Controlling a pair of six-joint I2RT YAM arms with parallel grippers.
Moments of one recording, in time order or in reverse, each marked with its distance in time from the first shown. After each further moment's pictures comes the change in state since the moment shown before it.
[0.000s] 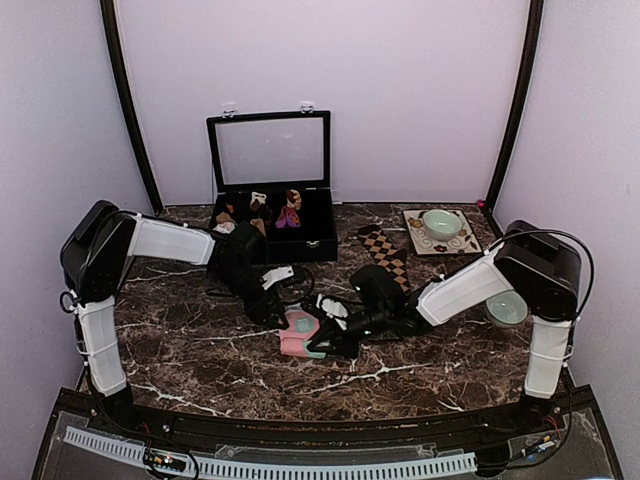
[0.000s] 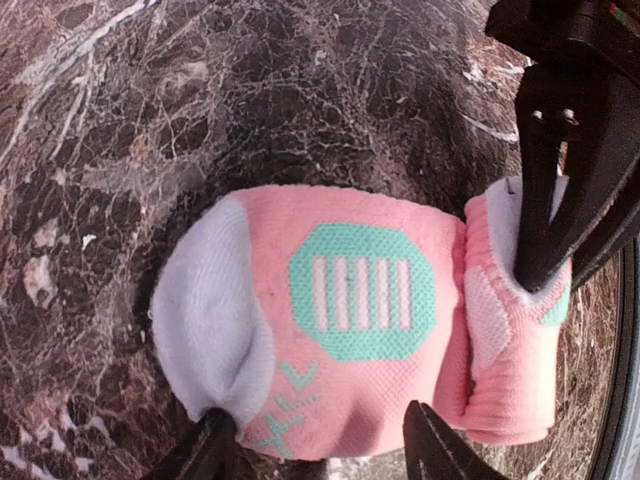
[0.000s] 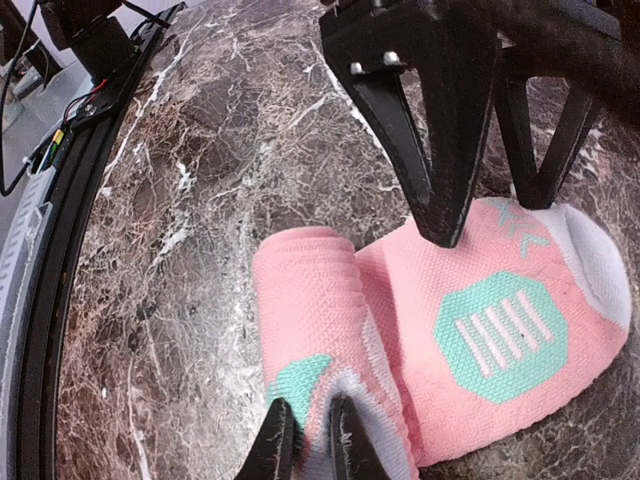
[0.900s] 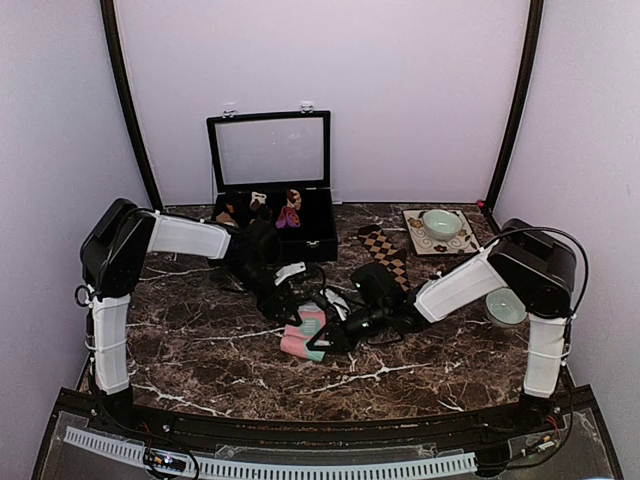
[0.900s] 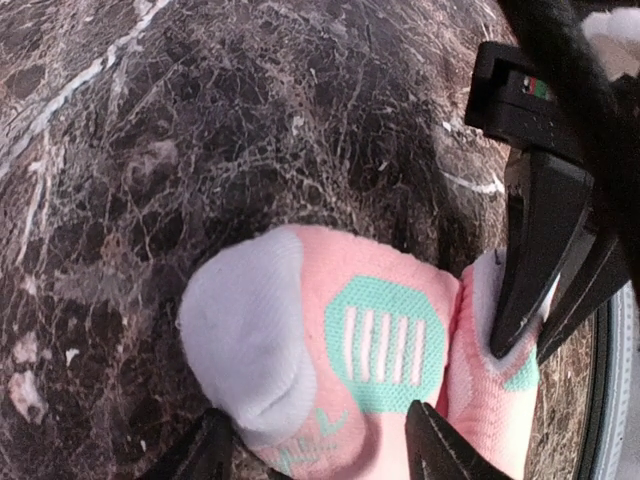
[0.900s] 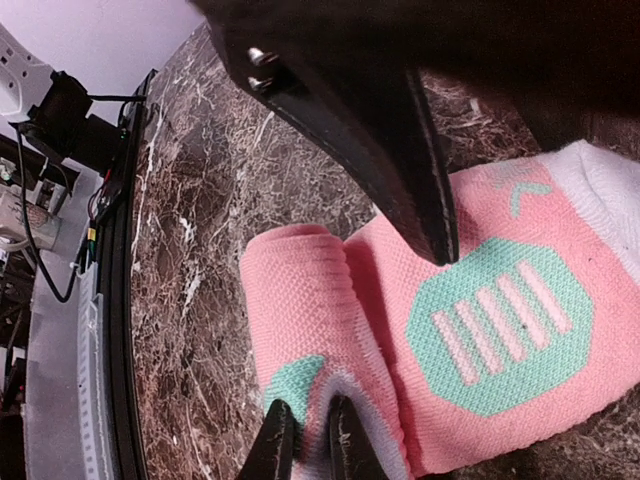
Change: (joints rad) left arm -0.019 0.153 0.184 -0.074 0.113 0.012; right arm -0.034 0.042 0.010 -0.011 -0.055 0.435
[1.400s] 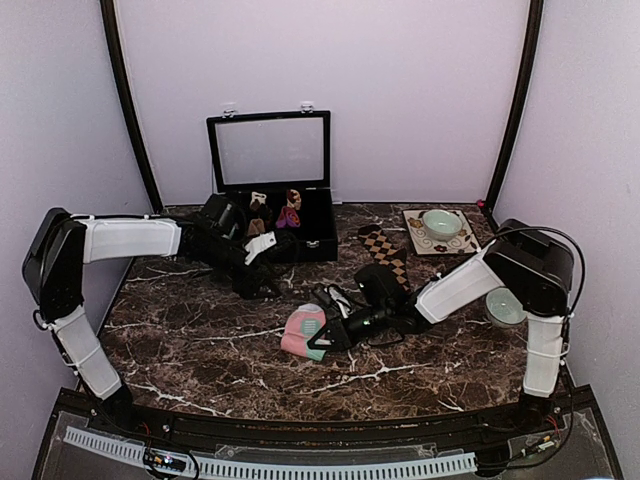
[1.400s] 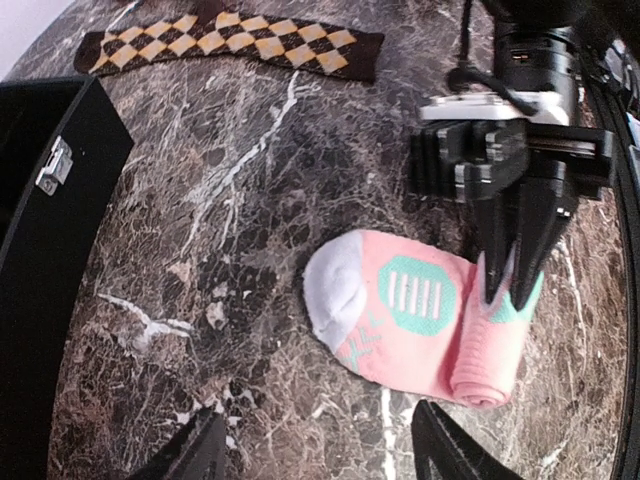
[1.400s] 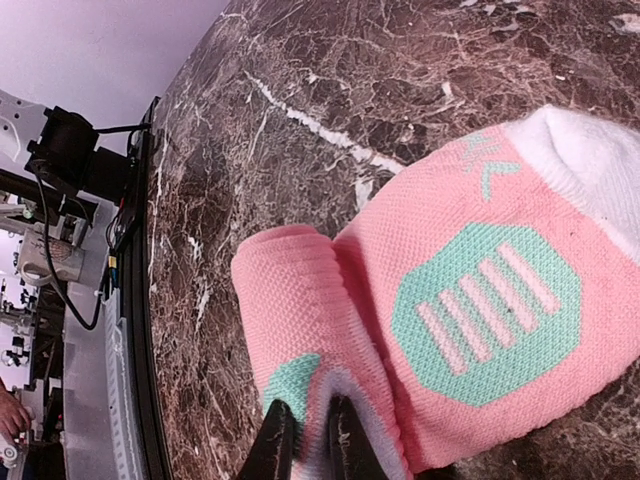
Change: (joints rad) left arm 0.064 -0.359 -0.232 0.195 -0.154 0.011; right arm -0.020 0.021 -0.025 0.071 -0.038 0.145
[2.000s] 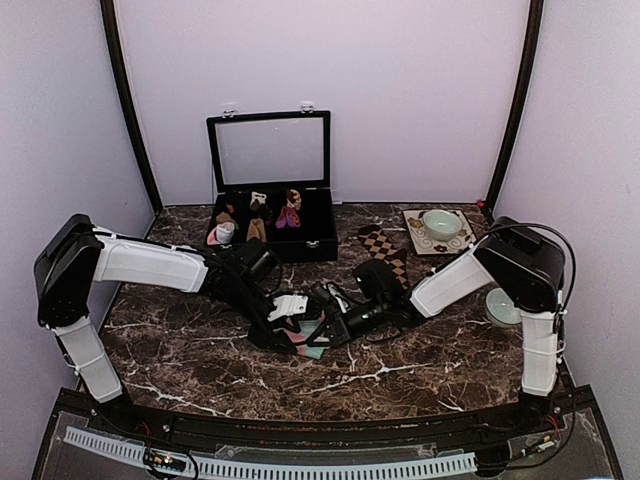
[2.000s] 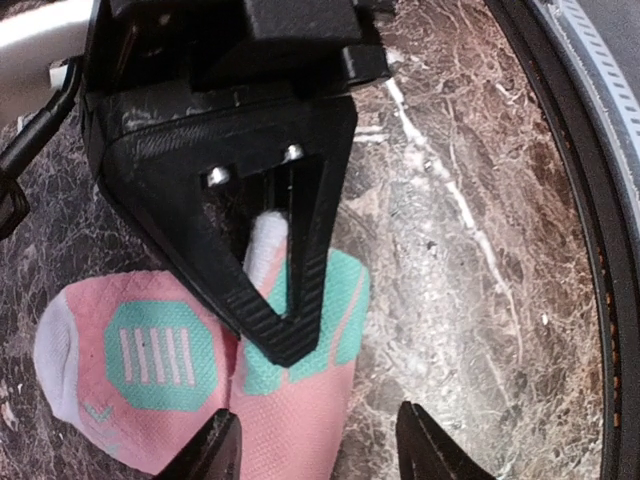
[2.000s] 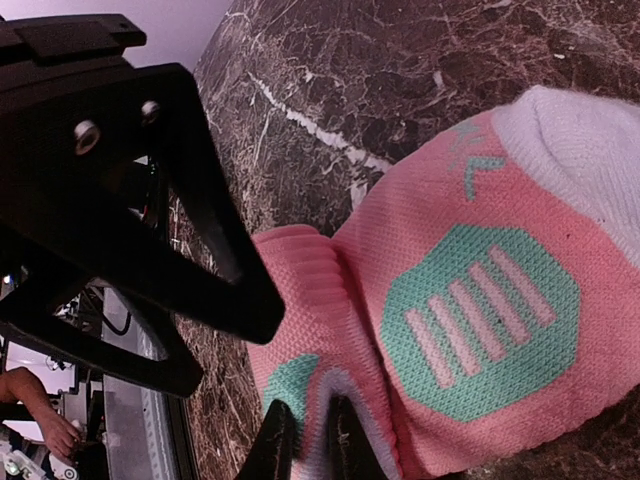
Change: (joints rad) left arm -0.267 0.006 -0.124 -0.003 -0.040 0.164; right arm -0.036 0.061 0.063 -0.027 -0.109 0.074
